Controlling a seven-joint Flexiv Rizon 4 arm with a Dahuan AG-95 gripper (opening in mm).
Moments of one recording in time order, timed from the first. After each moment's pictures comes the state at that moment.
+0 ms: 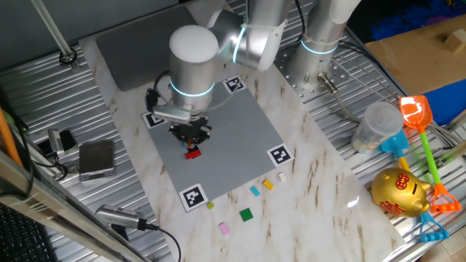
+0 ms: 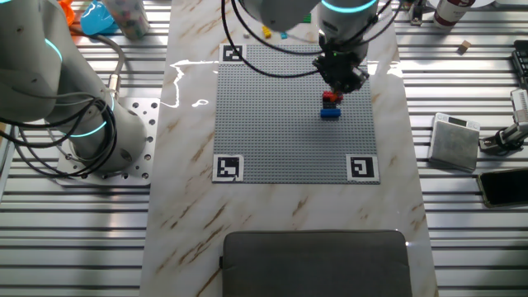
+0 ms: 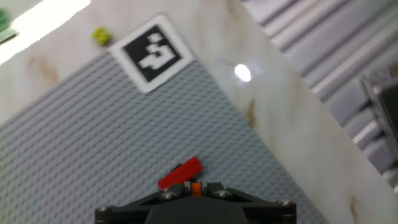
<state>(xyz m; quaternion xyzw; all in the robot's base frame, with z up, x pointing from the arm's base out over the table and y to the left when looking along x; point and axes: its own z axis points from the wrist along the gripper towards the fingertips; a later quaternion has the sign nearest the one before) 0.535 0.099 0.053 -0.40 0.91 -0.02 0.07</state>
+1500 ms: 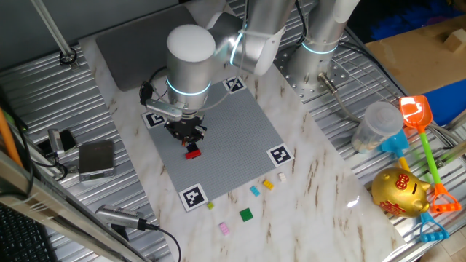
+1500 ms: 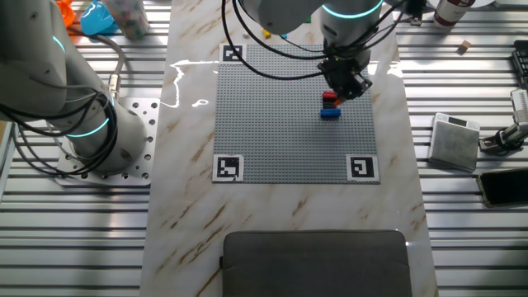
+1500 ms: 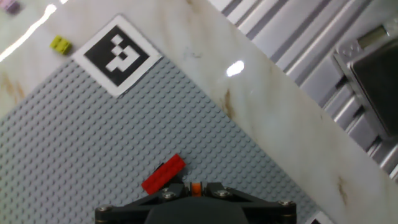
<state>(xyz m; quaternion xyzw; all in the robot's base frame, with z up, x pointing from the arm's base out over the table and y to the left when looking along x) 0.537 0.089 0.054 -0.40 0.91 -0.04 0.06</state>
